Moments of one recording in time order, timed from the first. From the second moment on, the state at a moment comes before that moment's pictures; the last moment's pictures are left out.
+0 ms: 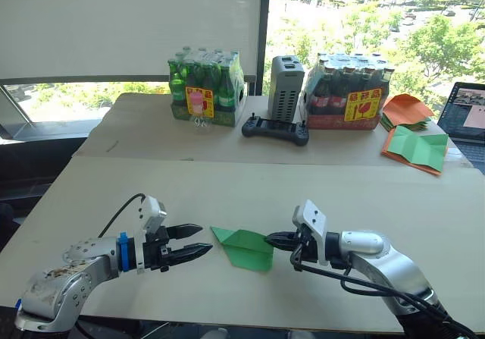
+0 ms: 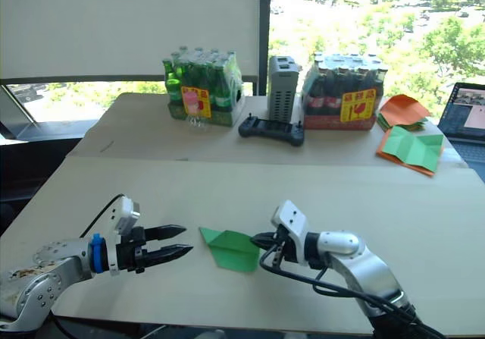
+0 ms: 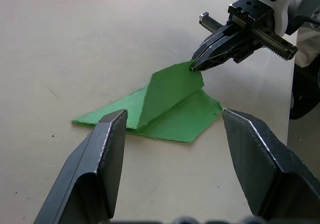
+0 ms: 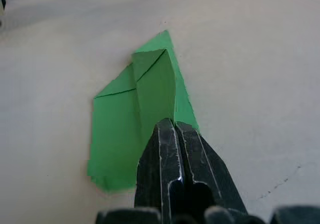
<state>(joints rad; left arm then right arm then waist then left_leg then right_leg) -0.02 0.72 0.17 -0.45 -0.71 0.75 -0.95 -0.22 -0.57 0.22 -0.36 0.33 0.60 0.86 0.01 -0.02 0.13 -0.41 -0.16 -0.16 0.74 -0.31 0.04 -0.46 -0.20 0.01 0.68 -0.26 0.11</state>
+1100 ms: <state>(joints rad) -0.10 0.72 0.18 -0.40 -0.78 0.78 -0.89 -0.20 -0.68 0.38 -0.09 -0.57 -0.76 0.48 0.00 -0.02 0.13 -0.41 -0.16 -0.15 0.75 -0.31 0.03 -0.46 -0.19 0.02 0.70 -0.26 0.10</state>
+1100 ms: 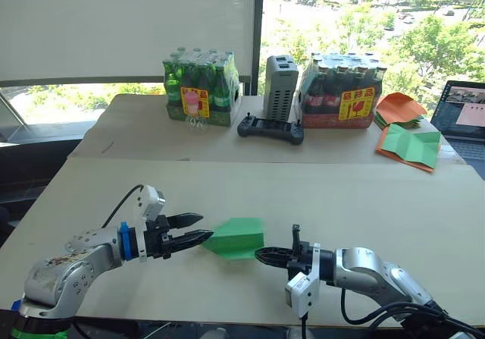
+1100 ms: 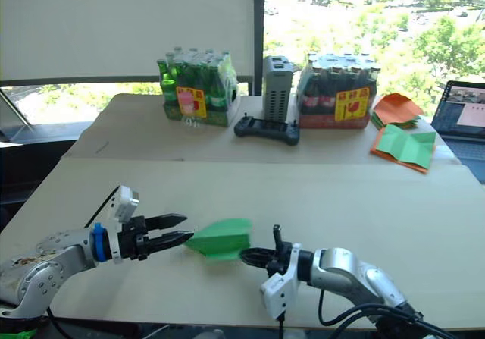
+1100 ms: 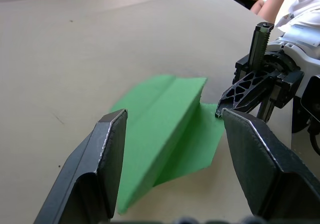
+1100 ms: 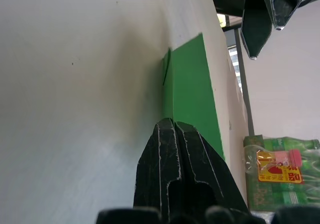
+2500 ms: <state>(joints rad) -0.33 0.71 0.01 -0.24 -0.66 0.72 -0.95 -0.16 -0.58 0.44 -0.38 -0.01 0.25 0.82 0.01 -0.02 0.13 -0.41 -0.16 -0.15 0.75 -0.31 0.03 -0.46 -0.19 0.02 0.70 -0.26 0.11</state>
